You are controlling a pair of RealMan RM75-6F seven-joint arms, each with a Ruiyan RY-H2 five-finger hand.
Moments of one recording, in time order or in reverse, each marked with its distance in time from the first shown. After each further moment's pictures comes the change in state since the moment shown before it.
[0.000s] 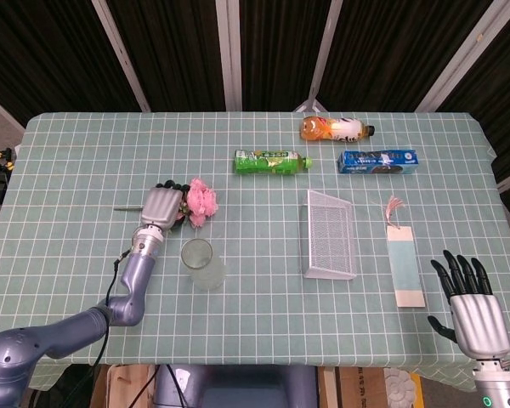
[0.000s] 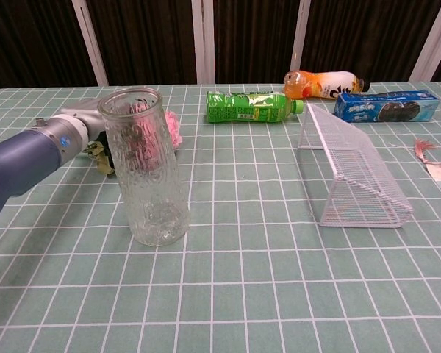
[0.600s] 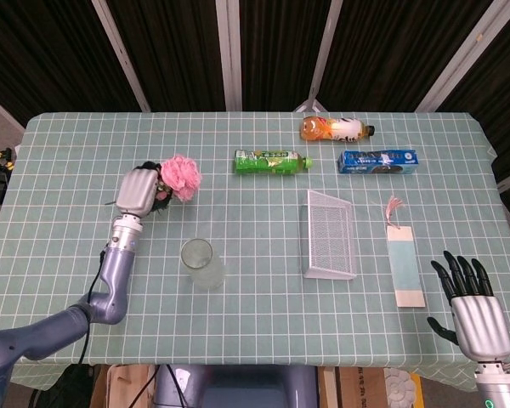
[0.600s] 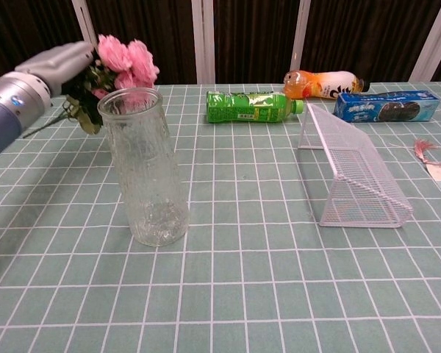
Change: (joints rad) left arm 0.072 0.129 -0.046 -0.101 0.165 0.198 -0.321; right arm -0.005 0.013 -0.008 -0.015 -0.018 0.013 0.017
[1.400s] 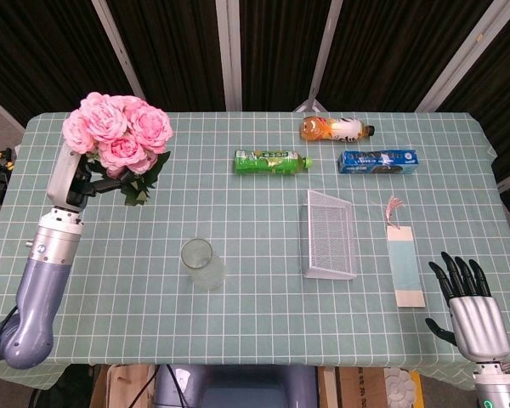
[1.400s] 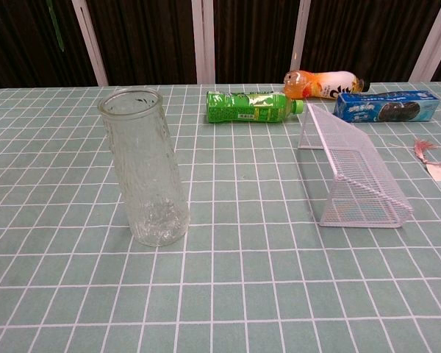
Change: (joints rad) left arm 0.252 0.612 -0.303 -0.979 -0.049 0.004 -0.666; right arm 0.003 0.000 -0.004 -0.006 0.003 -0.011 0.003
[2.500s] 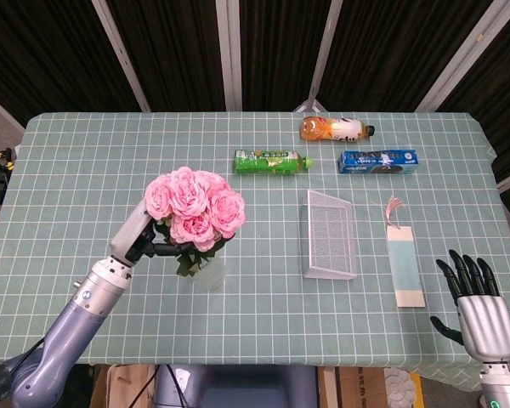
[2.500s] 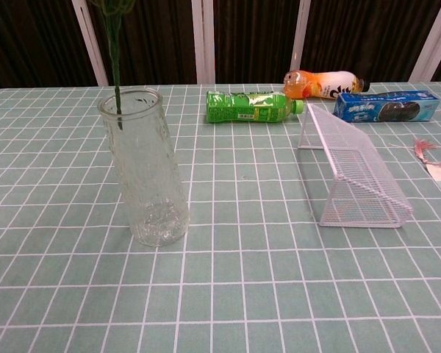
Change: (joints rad) left arm -0.051 -0.070 0.189 -0.174 0.100 -0.038 0.085; right arm -0.006 0.016 0.008 0.002 0.003 0.019 0.043
